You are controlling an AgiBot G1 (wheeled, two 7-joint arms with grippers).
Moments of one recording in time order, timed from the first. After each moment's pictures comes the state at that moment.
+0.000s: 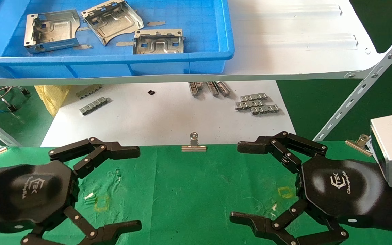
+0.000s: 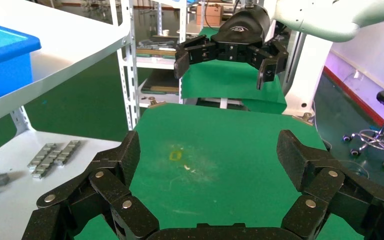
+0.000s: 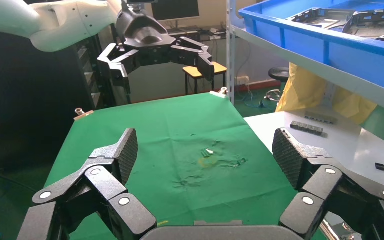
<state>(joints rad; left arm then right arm) -1.08 0.61 0.28 -1.28 0.73 1.50 -0.19 1.09 -0.57 -0.37 1.25 -0.66 -1.45 0.13</state>
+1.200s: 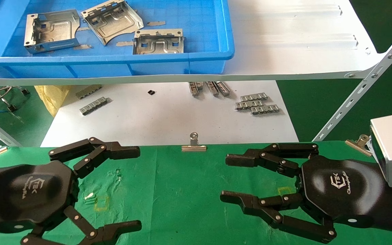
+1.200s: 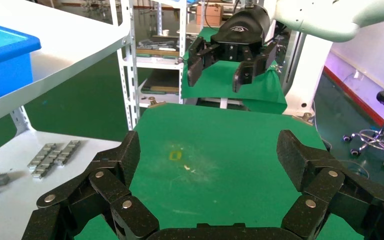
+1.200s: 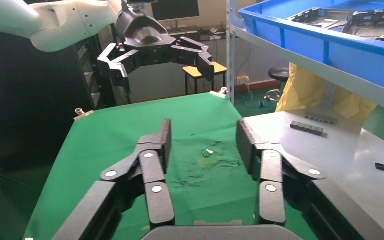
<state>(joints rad) -1.08 0.61 0.28 -1.28 0.73 1.50 -0.19 1.09 -0.57 -0.37 1.25 -0.66 -1.45 0.13</state>
